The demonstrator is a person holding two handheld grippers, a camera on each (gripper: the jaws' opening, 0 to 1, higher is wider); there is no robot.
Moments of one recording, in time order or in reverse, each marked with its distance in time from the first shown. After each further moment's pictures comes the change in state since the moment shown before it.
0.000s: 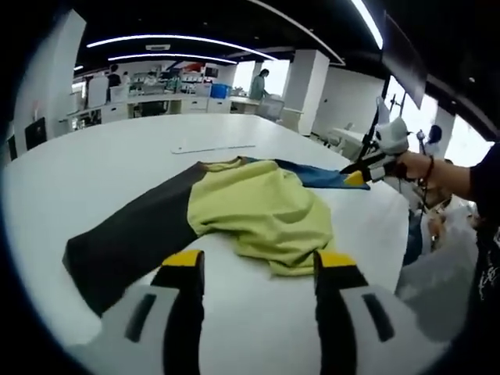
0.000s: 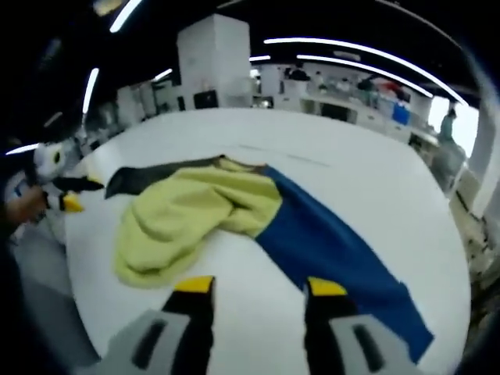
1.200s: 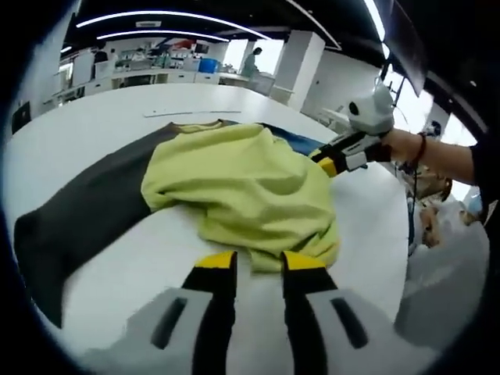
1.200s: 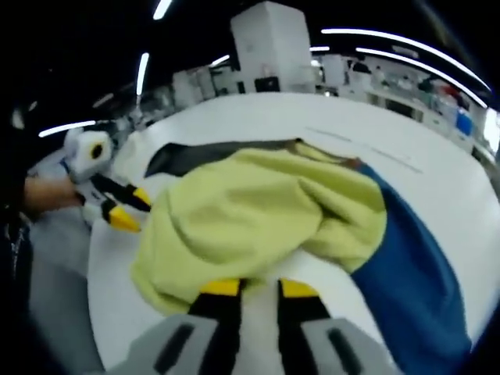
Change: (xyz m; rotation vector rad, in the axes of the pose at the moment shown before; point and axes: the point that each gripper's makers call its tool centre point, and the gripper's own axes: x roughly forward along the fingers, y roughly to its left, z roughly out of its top) left arm 0.057 -0.022 -0.045 -0.016 0.142 -0.105; right arm 0.074 0.077 0.001 -0.117 0.055 0.325
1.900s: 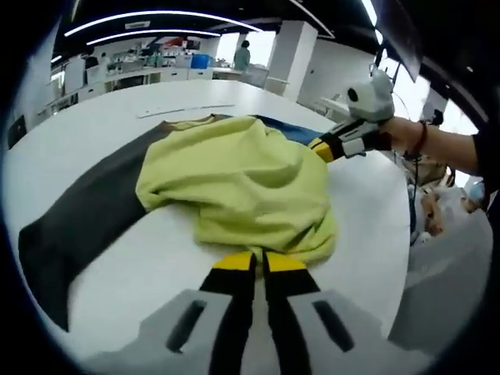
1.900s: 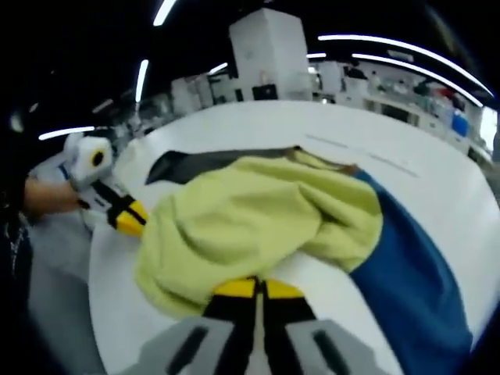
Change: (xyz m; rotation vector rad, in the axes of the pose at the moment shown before) left arm -0.009 -0.005 0.000 0.035 0.021 0.022; right arm -0.016 0.004 0.003 0.009 -0.051 -0.031
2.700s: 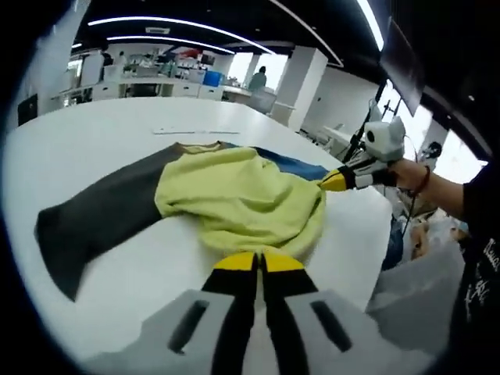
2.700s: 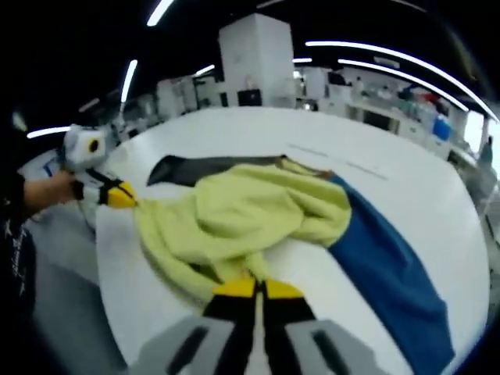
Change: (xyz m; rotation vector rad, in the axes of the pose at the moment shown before) left arm -0.050 -0.010 0.020 -0.118 -0.126 -0.018; right arm -0.058 0.018 -0.011 0.009 0.003 -0.123
